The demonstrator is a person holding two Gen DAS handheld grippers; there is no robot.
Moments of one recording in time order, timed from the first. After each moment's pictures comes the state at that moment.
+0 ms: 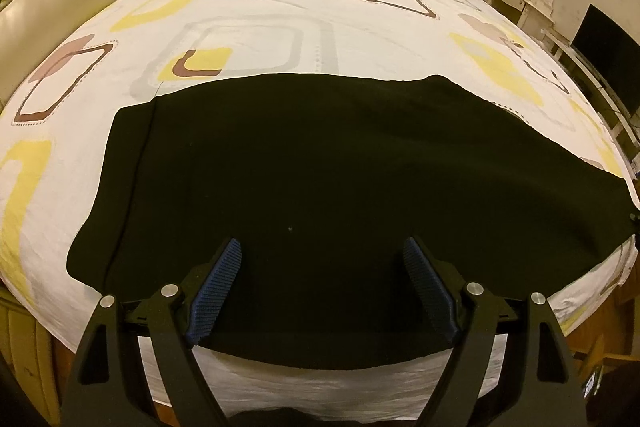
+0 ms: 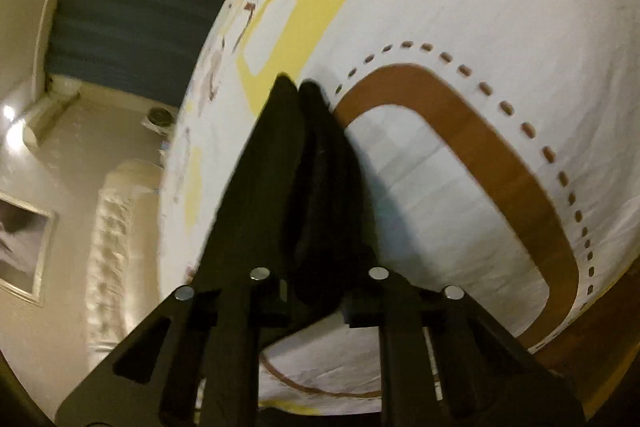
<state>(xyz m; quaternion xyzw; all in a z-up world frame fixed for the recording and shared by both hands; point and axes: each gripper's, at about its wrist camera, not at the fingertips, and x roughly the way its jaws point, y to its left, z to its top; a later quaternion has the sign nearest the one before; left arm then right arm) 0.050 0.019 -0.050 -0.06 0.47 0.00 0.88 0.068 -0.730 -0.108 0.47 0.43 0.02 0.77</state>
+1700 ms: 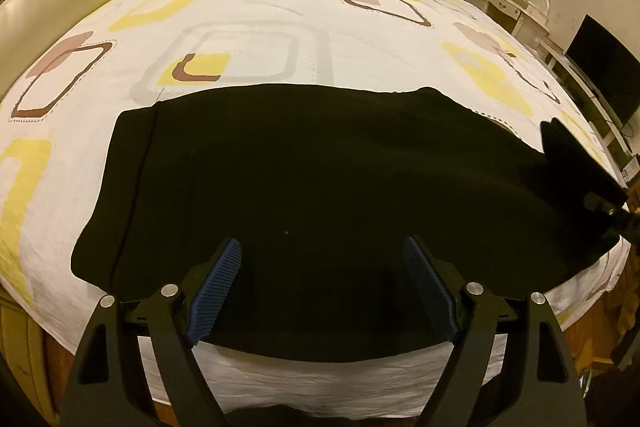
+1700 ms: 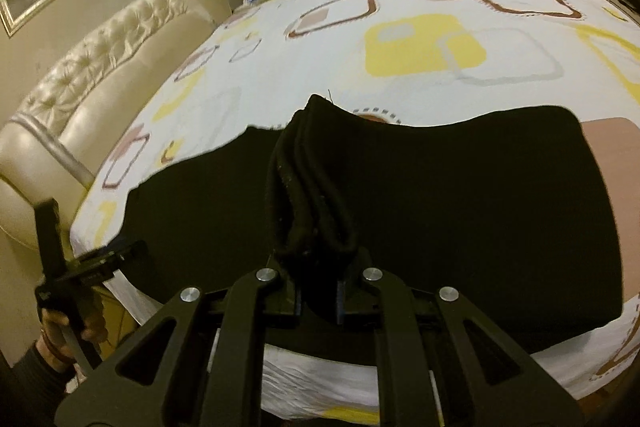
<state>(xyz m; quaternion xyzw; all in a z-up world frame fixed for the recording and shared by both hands) 0.047 0.023 -0.039 -0.08 0.47 -0.01 0.88 0.088 -0.290 -0.032 0.13 0.45 0.18 0.87</state>
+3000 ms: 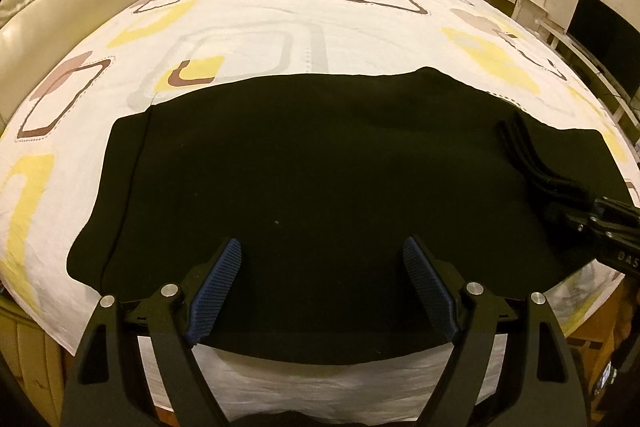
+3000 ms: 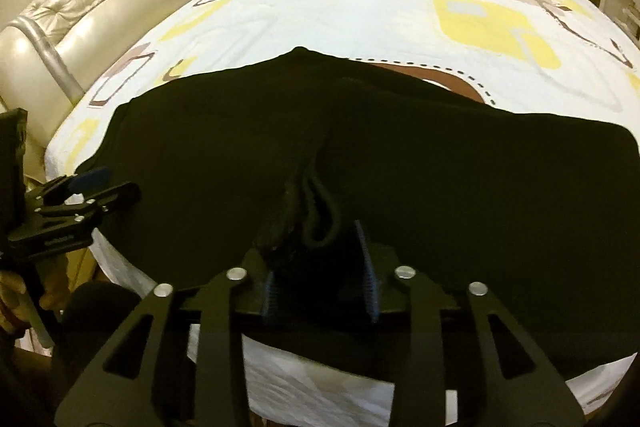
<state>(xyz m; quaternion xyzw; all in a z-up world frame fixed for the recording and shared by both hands) 0.044 0.008 -0.053 -0.03 0.46 0.00 0.89 0.087 -0.209 -0.069 0.01 0.48 0.22 0.85</state>
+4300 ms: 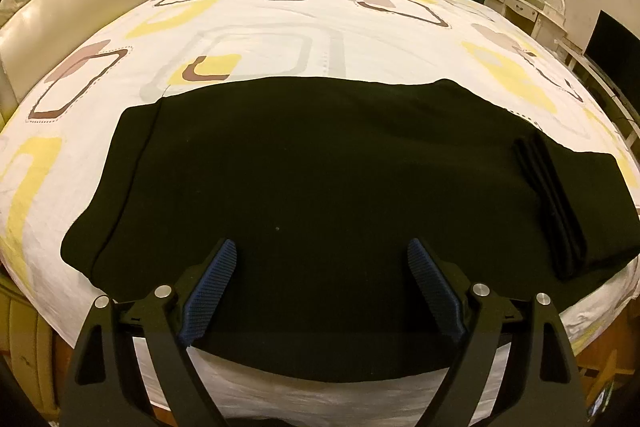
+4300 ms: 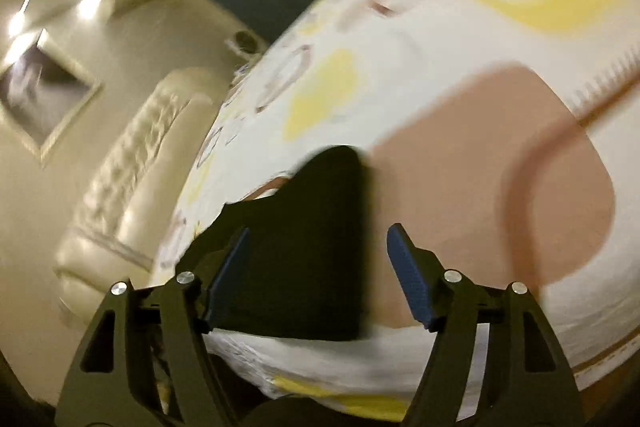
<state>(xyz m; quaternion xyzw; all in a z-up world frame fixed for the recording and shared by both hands) 0.048 0.006 -0.058 -0.05 0.45 0.03 0.89 0.066 -0.523 -0.047 0.35 0.40 0.18 0.83</state>
